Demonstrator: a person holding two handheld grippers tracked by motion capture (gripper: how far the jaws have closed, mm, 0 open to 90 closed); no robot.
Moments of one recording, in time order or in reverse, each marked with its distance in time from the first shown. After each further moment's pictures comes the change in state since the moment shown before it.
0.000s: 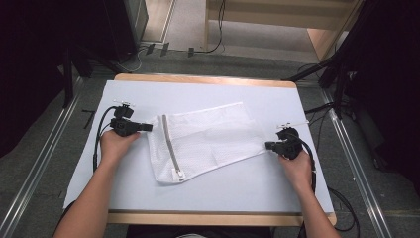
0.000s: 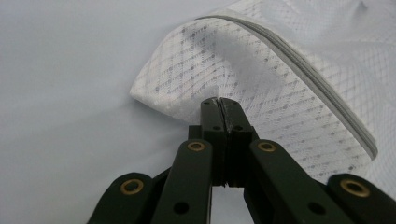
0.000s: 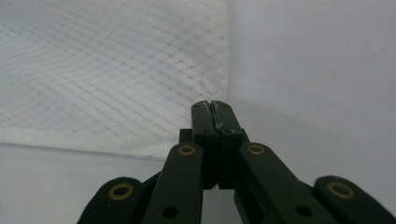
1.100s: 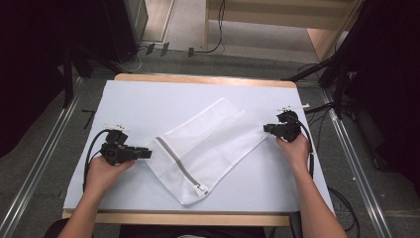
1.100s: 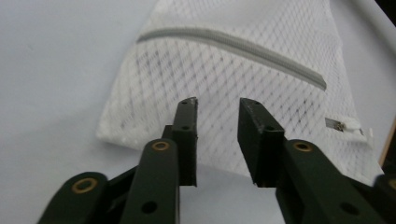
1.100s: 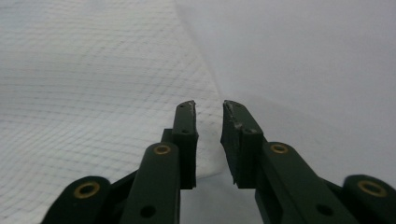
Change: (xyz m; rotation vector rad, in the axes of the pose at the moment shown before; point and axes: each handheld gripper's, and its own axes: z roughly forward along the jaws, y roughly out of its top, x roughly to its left) left arm -0.060 -0.060 -0.044 0.022 -0.062 0.082; right arm -0.020 0.044 0.010 -0.085 -0.002 -0.001
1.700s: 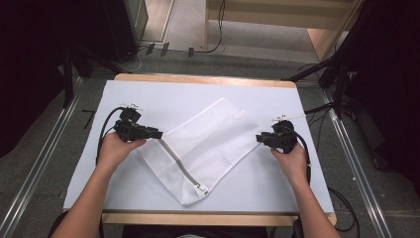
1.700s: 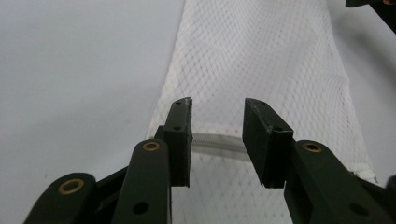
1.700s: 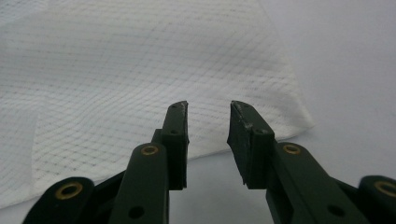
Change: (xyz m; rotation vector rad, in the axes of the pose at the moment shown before) left arm 0.011 0.067 0.030 0.044 -0.021 0.070; right arm 0.040 -0.021 -0.018 -0.004 0.064 -0.049
